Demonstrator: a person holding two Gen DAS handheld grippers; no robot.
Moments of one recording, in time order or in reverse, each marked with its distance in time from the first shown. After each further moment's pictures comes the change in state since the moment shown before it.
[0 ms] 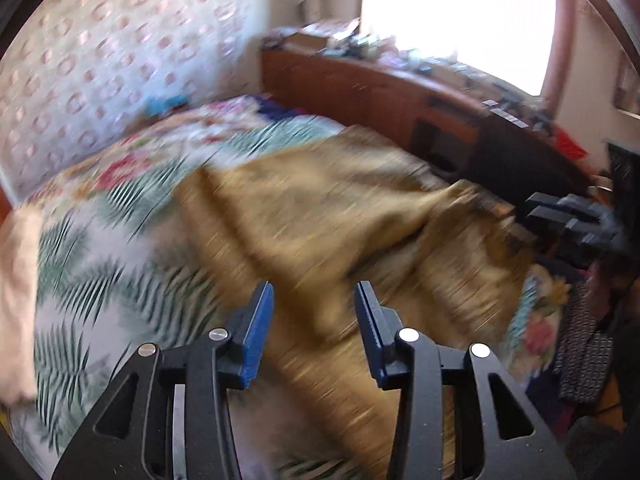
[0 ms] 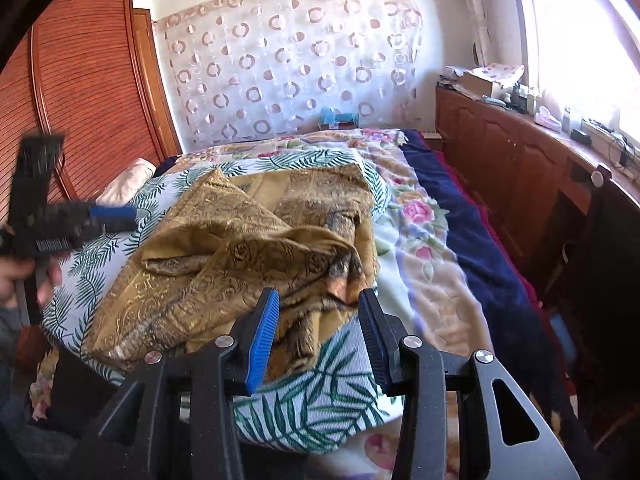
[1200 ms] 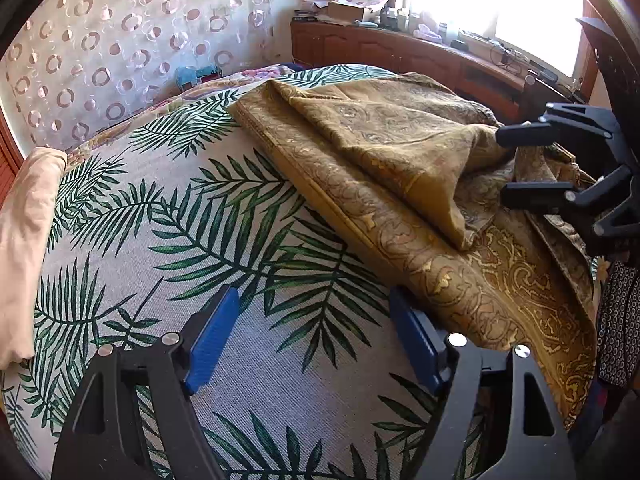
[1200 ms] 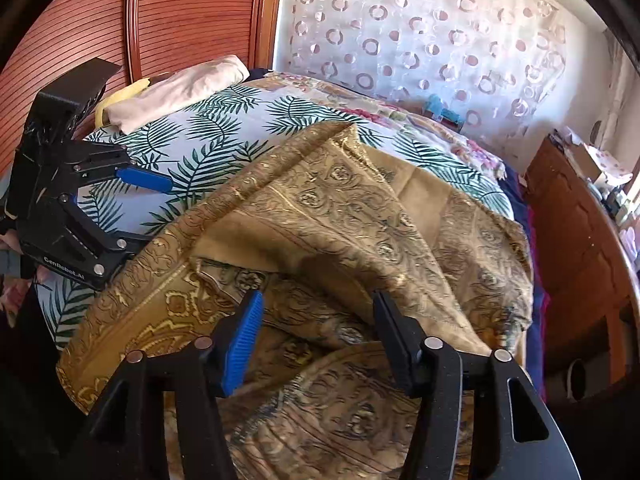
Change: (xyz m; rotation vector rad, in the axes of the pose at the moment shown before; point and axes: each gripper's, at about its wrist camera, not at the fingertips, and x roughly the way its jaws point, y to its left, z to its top) left arm 0.032 0.042 -0.041 -0.008 0.072 0.092; right arm 0.138 0.109 0.053 -0.478 0.176 0.101
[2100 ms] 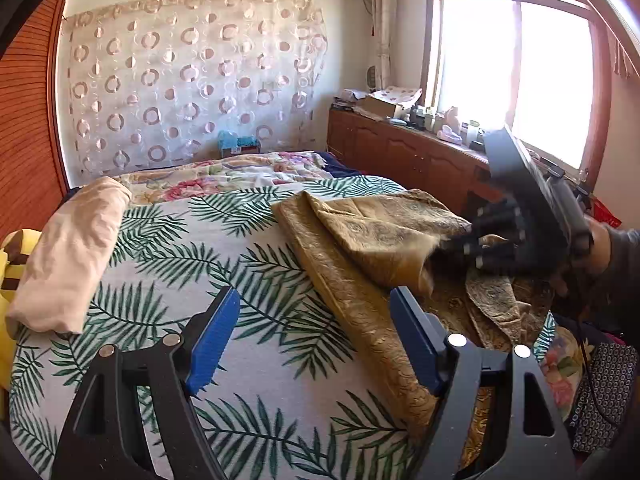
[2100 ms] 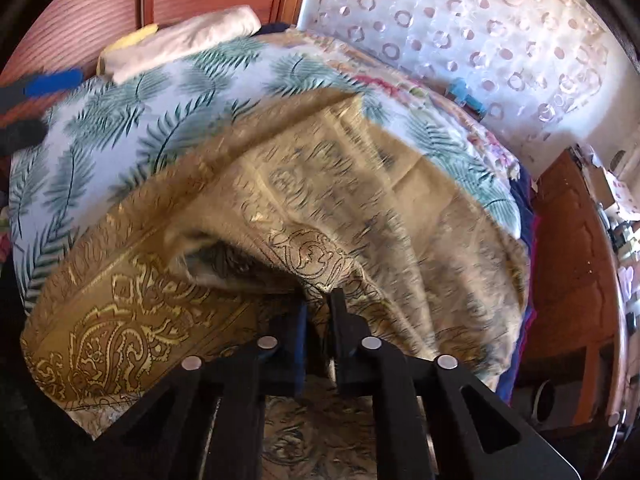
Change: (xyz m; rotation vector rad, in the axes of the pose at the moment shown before) left arm -0.090 -0.007 -0.010 -0.165 -0.337 0.046; right arm 0.022 -0.022 0.033 -0.106 0.128 0.009
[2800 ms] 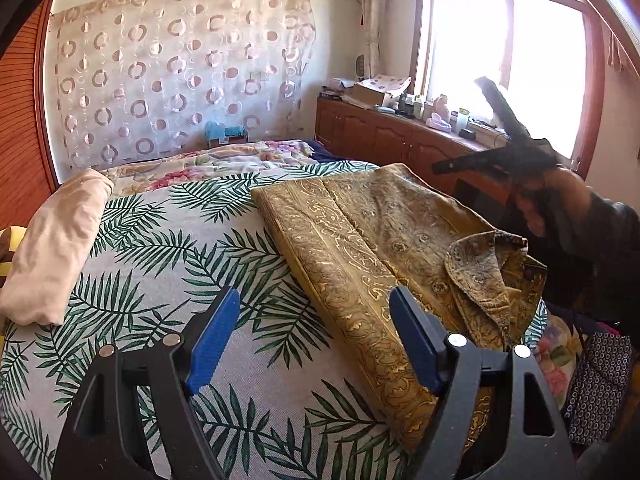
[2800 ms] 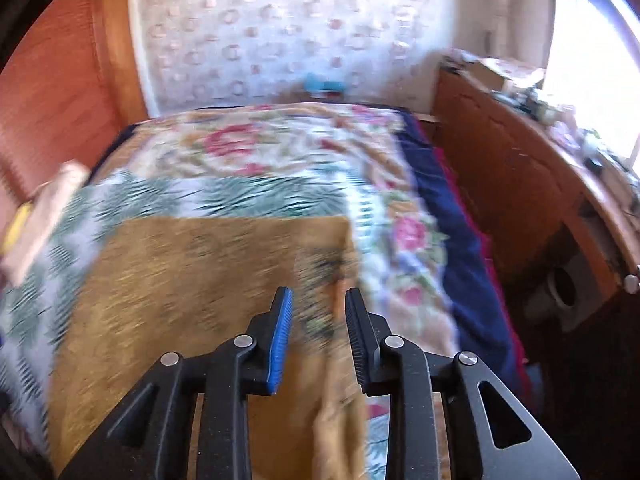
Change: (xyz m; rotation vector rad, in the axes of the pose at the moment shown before) left arm 0.010 -0.017 -0.008 0.019 0.040 -0.028; right arm -0.017 -0.101 -0.012 0.499 -0.103 -0.089
